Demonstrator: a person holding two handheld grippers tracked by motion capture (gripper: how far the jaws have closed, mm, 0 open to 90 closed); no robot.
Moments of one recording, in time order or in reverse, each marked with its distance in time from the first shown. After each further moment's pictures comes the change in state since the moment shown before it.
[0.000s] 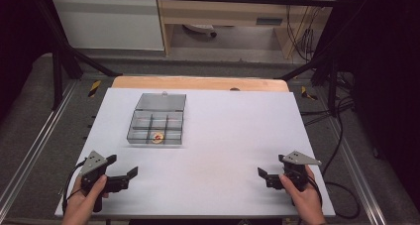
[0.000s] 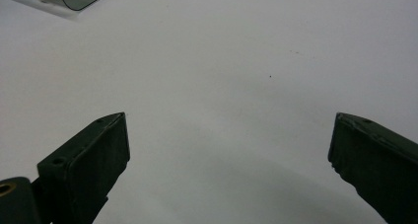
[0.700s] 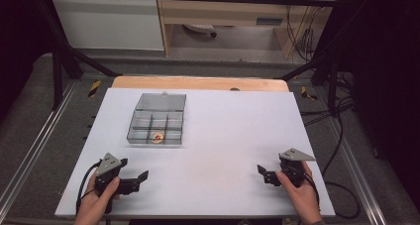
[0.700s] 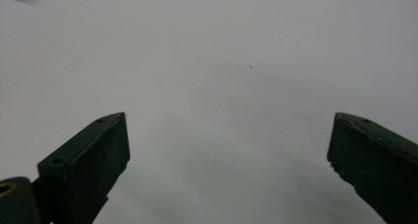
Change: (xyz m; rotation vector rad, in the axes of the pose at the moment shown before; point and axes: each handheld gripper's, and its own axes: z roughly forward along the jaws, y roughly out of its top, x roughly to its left) left arm -0.013 -0.010 0.026 0.068 -0.018 0.005; right arm -0.006 0.000 0.018 0.063 -0.083 0.006
